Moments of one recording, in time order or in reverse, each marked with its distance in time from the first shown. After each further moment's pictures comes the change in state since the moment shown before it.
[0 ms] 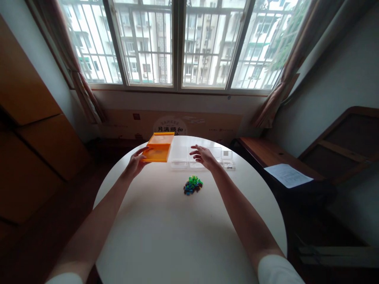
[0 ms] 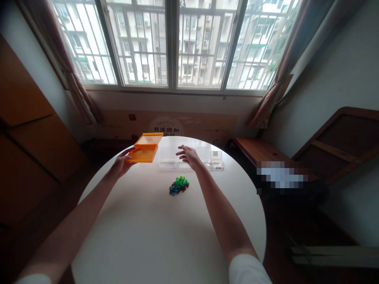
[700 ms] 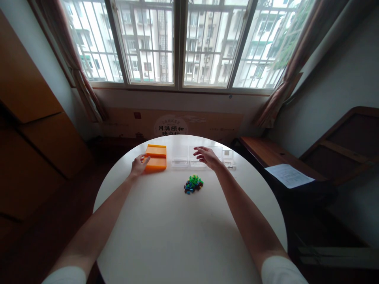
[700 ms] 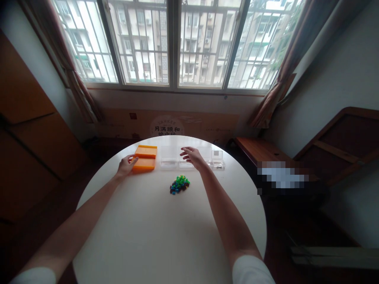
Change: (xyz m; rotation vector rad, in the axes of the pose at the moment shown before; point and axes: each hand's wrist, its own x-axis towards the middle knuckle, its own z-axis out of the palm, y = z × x) left_hand 0.012 -0.047 -0.035 0.809 0.355 -0.011; right_hand 0.001 0.008 -0.014 -0.083 -0.011 -0.034
